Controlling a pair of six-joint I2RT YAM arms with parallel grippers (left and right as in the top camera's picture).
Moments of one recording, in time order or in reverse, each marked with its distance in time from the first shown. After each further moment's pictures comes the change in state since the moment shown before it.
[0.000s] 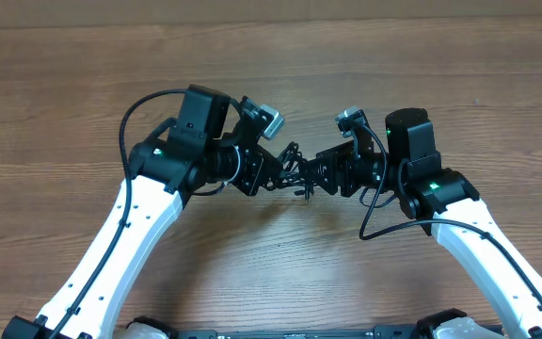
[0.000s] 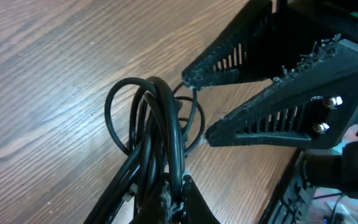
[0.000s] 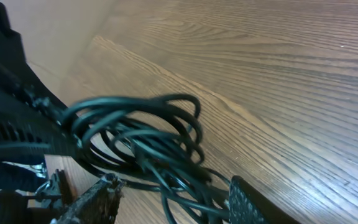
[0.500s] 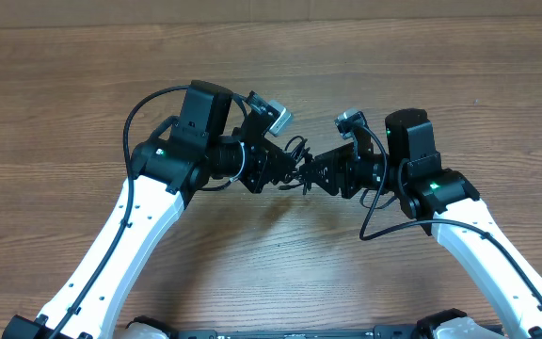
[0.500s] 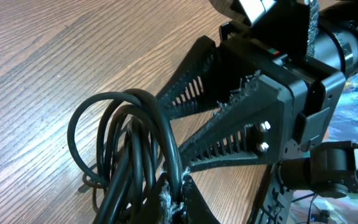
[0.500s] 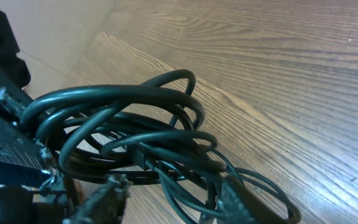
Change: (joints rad) left arm -0.006 0.001 0.000 0.085 0.119 0.003; right arm 0.000 0.000 0.000 -0.017 -0.012 -0.003
